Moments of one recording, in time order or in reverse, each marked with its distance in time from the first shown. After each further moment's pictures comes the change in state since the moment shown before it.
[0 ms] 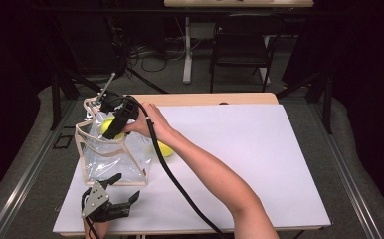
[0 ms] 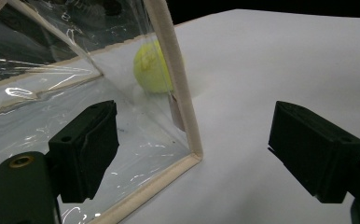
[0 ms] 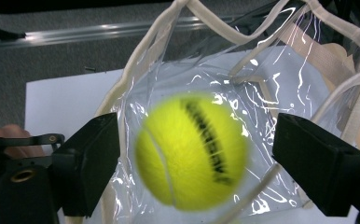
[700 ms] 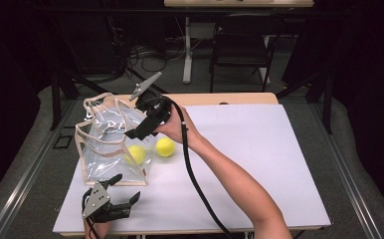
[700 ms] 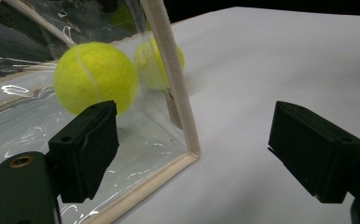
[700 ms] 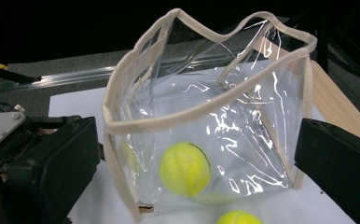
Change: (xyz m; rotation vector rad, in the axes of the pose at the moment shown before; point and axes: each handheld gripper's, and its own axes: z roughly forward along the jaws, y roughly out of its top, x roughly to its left) left arm -0.002 -0.001 0.001 0.008 -0.001 -0.001; right arm -0.006 -0.063 -0.060 -0.206 0.001 0.046
